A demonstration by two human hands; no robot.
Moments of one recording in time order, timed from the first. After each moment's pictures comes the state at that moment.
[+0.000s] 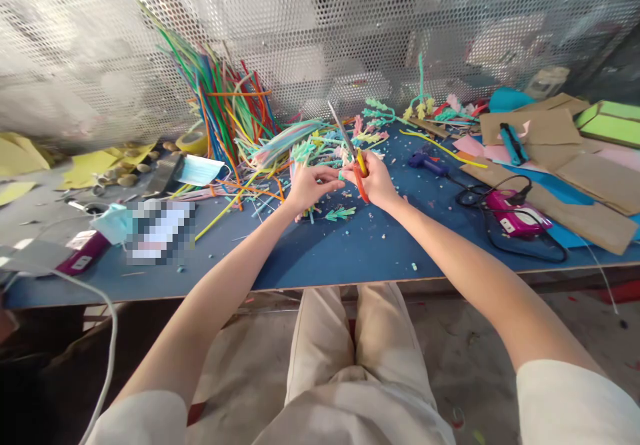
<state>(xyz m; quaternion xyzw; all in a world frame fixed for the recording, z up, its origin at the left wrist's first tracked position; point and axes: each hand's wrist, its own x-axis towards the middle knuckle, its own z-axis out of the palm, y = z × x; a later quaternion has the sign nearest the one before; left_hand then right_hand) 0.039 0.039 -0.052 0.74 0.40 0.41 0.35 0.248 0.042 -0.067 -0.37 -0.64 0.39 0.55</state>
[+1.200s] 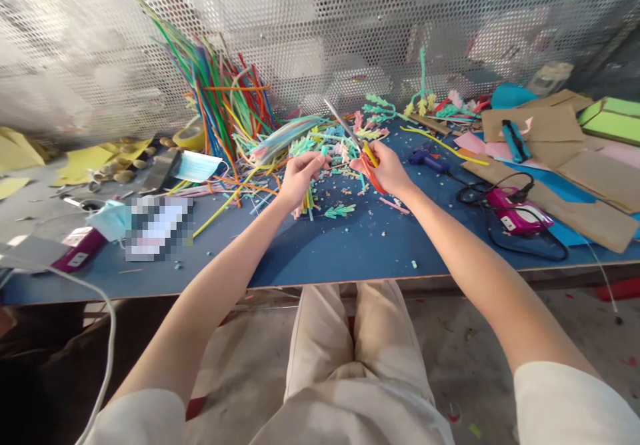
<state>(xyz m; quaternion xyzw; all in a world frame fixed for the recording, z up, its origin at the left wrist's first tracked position) 0.033 0.042 -0.045 0.68 0.39 0.51 0.35 0.282 0.049 -0.049 -0.42 -0.69 0.34 0.48</state>
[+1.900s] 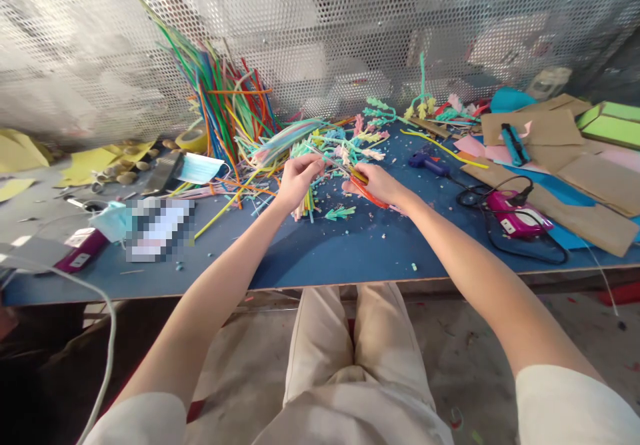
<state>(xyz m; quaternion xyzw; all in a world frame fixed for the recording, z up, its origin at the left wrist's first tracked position) 0.032 0.031 -0.029 0.70 0.37 0.51 0.34 0.277 0.042 -0.051 -0.42 -0.77 0.36 0.32</state>
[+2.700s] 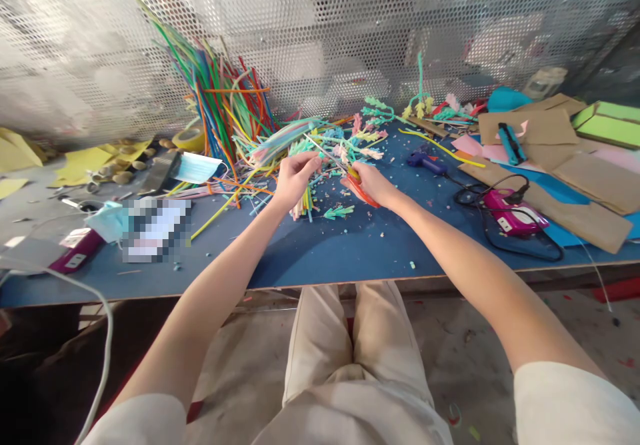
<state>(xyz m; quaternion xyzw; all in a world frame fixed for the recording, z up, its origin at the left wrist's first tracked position) 0.029 0.034 -0.031 0.71 0.38 0.51 0.29 0.261 0.041 -0.059 -0.46 -0.76 0.30 0.35</state>
